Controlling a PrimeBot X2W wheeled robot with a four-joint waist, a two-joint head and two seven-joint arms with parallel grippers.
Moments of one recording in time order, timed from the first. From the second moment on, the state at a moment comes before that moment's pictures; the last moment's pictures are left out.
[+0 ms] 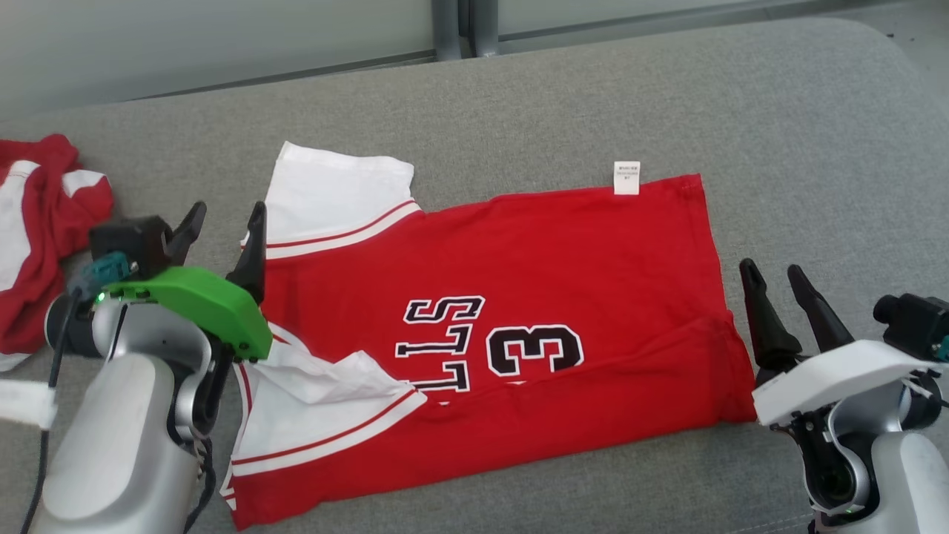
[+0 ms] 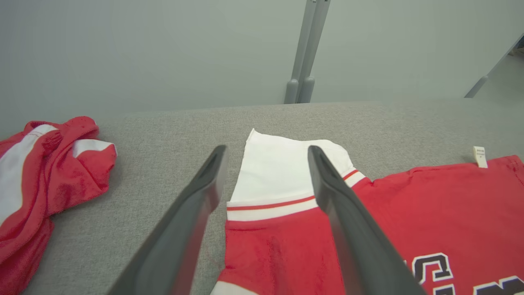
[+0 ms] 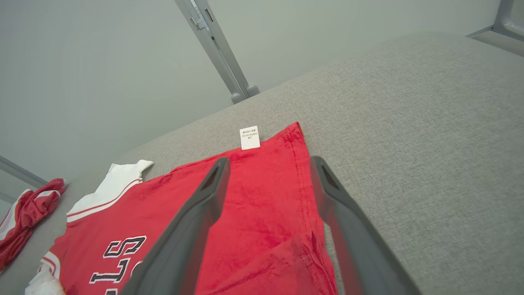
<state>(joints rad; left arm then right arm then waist) -0.41 0.29 -0.26 0.25 -0.51 0.02 0.09 -0.09 -0.05 -0.10 -0.02 0.46 0.13 0.13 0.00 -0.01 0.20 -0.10</state>
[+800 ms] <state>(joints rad) -0.87 0.33 -0.30 0.74 -0.47 -0.03 0.20 -0.21 -0.05 0.05 -0.15 0.49 0.13 0.14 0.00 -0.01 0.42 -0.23</state>
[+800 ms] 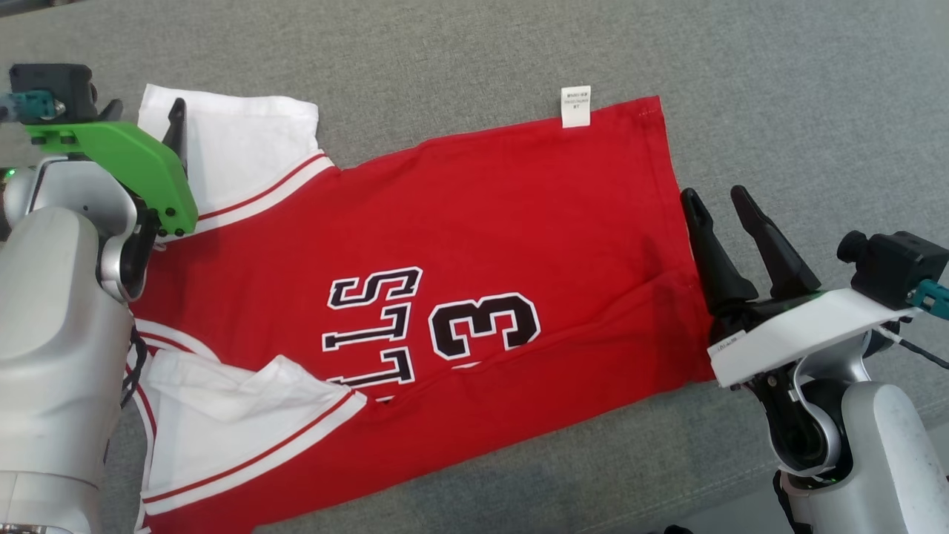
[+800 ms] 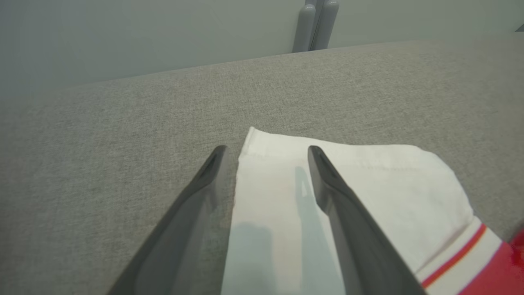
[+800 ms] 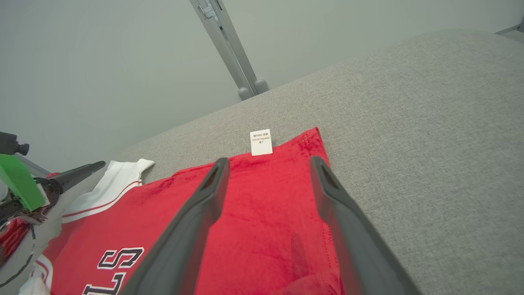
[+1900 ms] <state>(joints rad) -1.01 0.28 -0.39 0.95 -0.45 -0.09 0.14 -0.29 -0.09 0.00 -0.12 0.42 0.13 0.21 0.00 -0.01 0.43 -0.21</state>
